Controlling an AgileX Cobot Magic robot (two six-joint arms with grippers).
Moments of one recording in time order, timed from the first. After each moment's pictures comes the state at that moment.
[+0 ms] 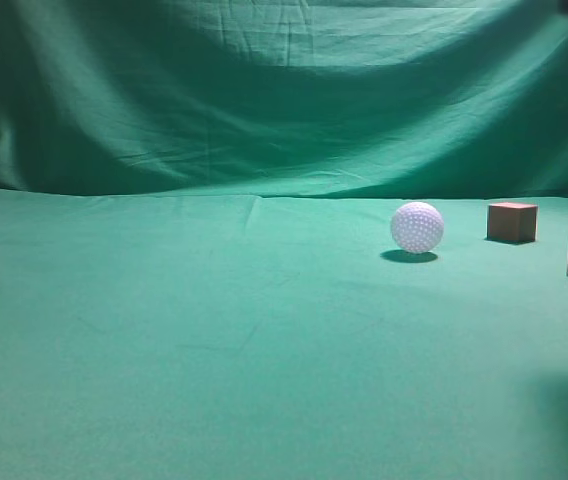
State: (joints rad) left arm -0.05 -0.02 0.02 0.14 0.36 -0.09; right arm 0.38 1.33 -0.98 0.24 0.82 -0.25
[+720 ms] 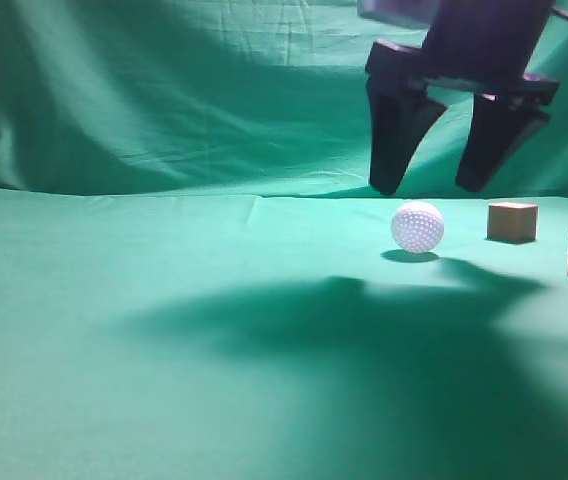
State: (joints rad) left arm -0.05 -0.02 0.02 0.14 0.36 -0.09; right arm 0.47 1.82 -1.20 0.21 0.66 -0.30
